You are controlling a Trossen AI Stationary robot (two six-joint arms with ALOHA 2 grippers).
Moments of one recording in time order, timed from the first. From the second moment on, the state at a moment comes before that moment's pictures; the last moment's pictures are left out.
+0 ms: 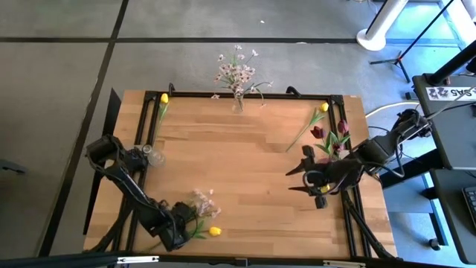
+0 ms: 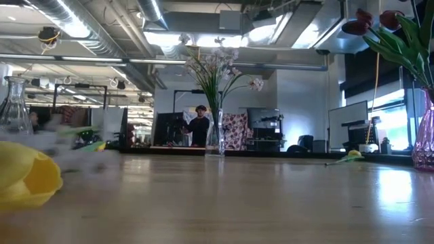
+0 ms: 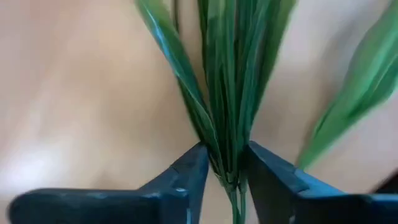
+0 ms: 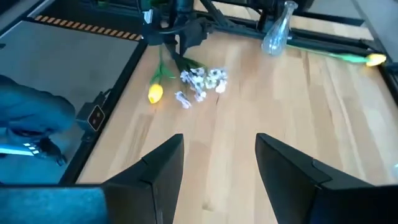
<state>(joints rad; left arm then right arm) -0.88 1.79 1.03 -0.70 -0.08 -1.61 0.58 1.14 1.24 -0.70 0.36 0.18</state>
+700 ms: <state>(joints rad) -0.46 1.30 1.03 -0.21 -0.85 -0.51 0.50 1.17 0.87 0.07 0.41 -0.01</state>
